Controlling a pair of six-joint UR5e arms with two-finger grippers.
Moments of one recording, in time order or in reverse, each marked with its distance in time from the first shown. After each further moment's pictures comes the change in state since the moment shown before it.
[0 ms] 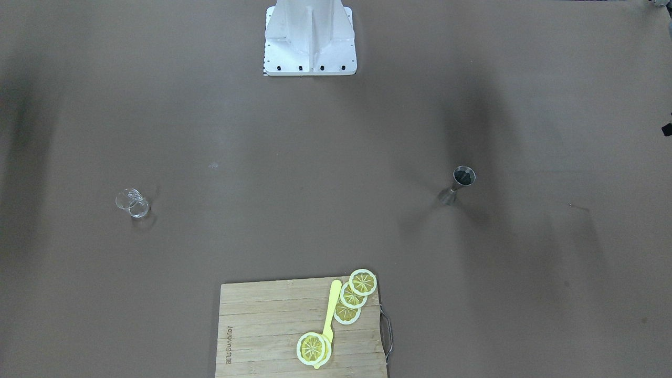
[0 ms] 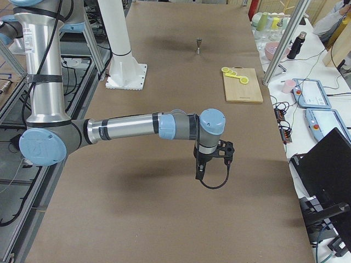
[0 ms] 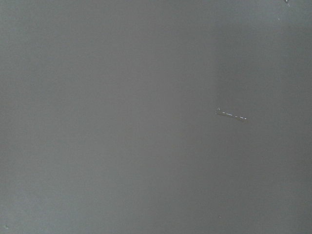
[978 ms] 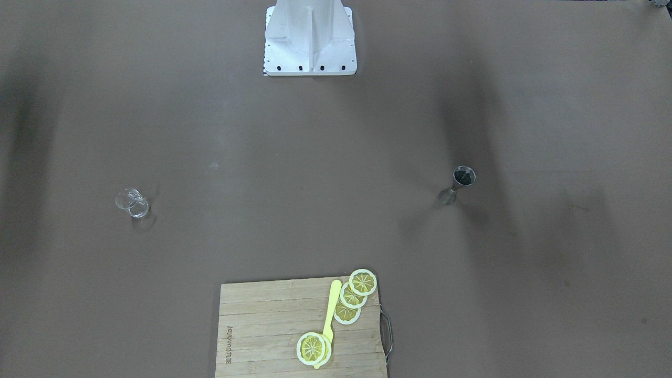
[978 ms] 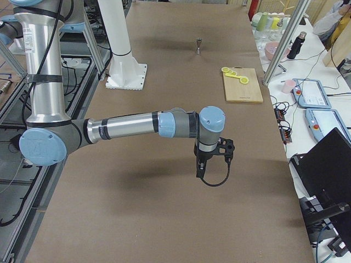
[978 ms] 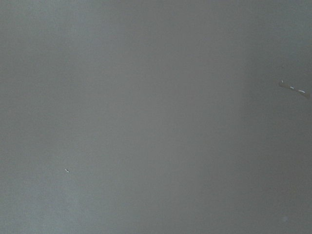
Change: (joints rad) left arm -0.051 0.080 -0.034 0.007 0.050 -0.006; right arm 0.000 -0.001 0.015 0.000 0.001 0.001
